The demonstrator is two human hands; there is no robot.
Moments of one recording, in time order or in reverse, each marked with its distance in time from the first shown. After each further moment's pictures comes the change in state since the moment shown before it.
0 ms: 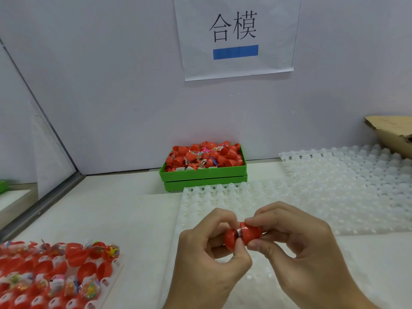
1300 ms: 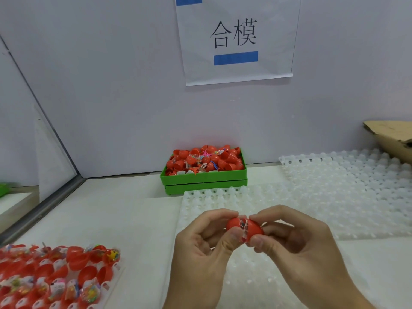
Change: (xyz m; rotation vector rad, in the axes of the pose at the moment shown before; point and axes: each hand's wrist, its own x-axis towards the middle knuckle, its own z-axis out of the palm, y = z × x) left_hand 0.005 0.003 -0.002 -0.310 0.057 -0.134; right_hand 0.004 -0.014 -0.002 0.295 0.012 0.303
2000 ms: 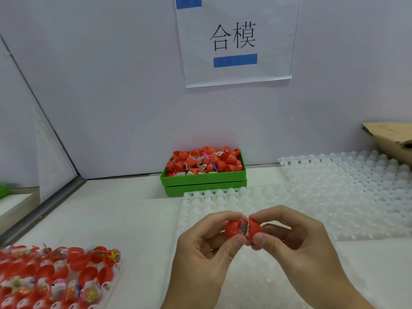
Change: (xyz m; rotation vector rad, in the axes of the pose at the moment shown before) left_hand -0.002 0.001 -0.003 0.093 -0.066 0.054; right_hand 0.002 0.003 -0.002 0.004 0.003 0.098
